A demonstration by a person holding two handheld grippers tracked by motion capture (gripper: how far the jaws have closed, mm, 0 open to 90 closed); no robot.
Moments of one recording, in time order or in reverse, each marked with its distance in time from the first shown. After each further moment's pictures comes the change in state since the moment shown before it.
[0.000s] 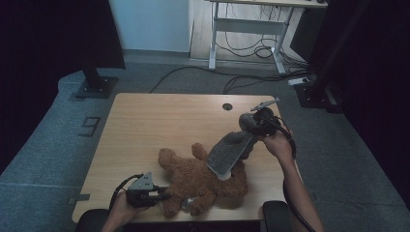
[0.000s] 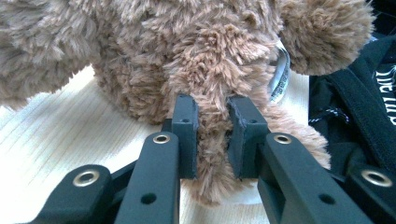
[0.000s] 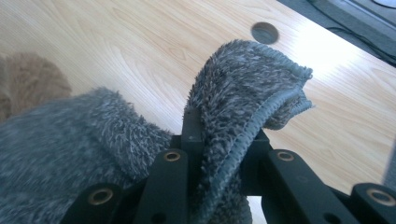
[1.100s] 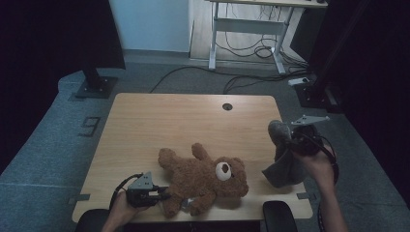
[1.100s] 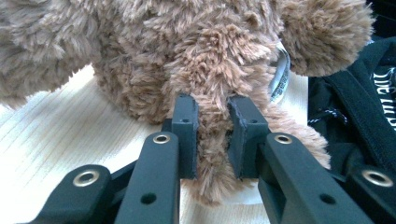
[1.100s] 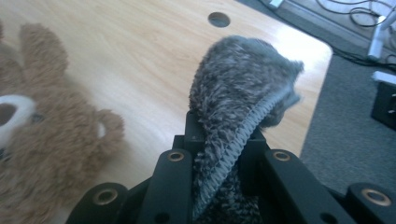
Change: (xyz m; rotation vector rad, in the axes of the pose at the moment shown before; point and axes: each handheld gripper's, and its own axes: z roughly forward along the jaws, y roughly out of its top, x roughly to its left) left arm 0.001 0.000 0.000 -0.003 -0.006 -0.008; right arm -0.019 -0.072 -0.095 -0.086 -0.081 0.055
